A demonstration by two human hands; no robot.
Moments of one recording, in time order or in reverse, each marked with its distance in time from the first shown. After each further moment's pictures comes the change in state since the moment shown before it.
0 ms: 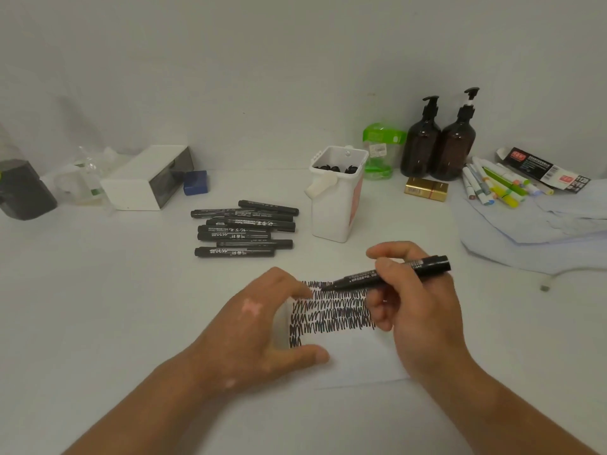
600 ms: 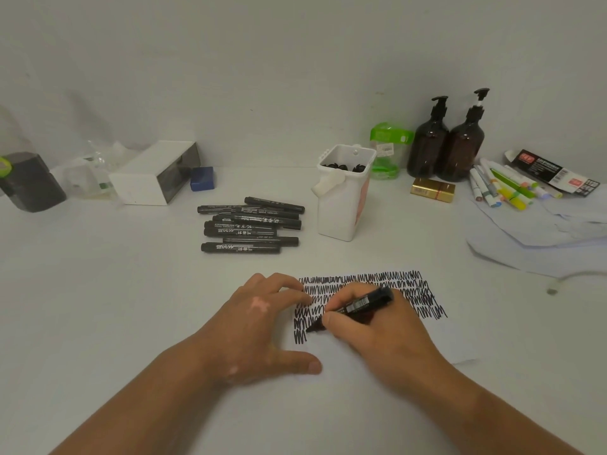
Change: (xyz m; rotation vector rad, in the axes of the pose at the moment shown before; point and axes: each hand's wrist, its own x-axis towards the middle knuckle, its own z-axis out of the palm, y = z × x) left_hand -0.001 -0.015 0.001 0.126 -0.207 -0.096; right_hand -0.009 0.021 0.005 -0.690 -0.242 0.033
